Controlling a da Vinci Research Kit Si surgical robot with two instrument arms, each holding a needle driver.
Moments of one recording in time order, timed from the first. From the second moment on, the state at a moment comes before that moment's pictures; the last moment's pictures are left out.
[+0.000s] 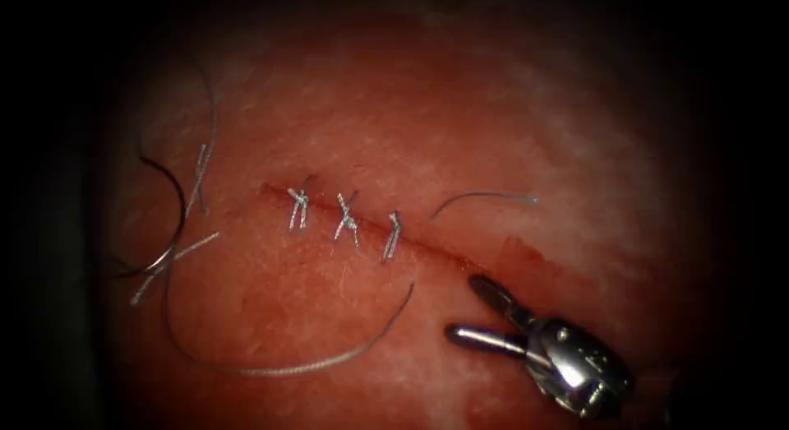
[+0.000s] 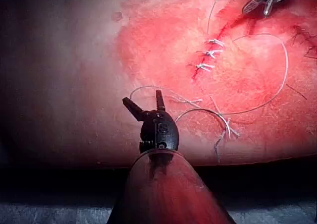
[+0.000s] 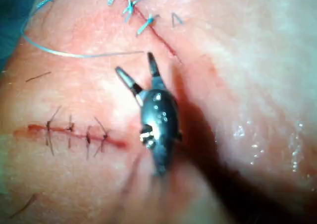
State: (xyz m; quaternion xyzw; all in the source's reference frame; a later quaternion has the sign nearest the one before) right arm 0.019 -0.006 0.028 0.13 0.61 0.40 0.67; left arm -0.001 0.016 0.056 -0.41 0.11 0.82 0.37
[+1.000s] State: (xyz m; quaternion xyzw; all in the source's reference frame) right arm 0.020 -0.008 0.028 0.14 0.61 0.39 0.68; left arm -0.013 0.011 0.063 -0.13 0.29 0.95 0.06
